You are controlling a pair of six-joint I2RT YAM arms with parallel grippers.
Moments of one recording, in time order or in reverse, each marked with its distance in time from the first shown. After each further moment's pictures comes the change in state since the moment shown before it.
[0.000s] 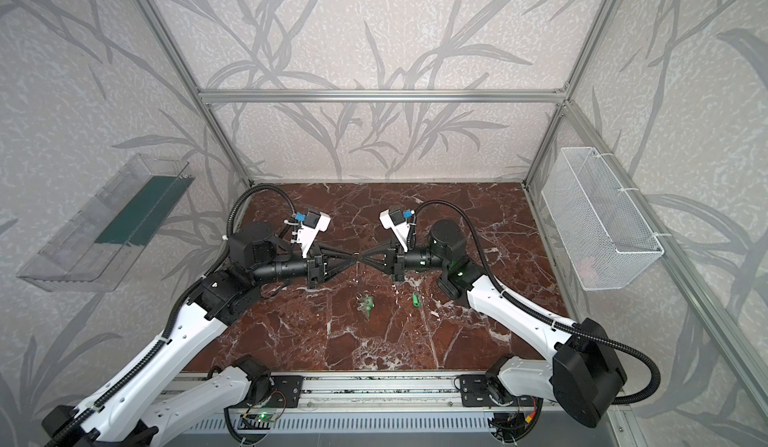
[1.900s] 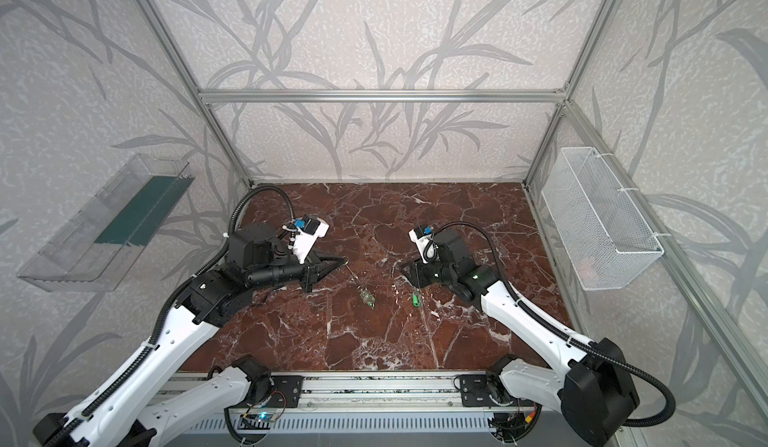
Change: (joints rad) left arm -0.014 -0.021 0.074 -0.285 -0.249 0.248; right arm -0.090 -0.058 -0.043 -0.817 0.615 -0.254
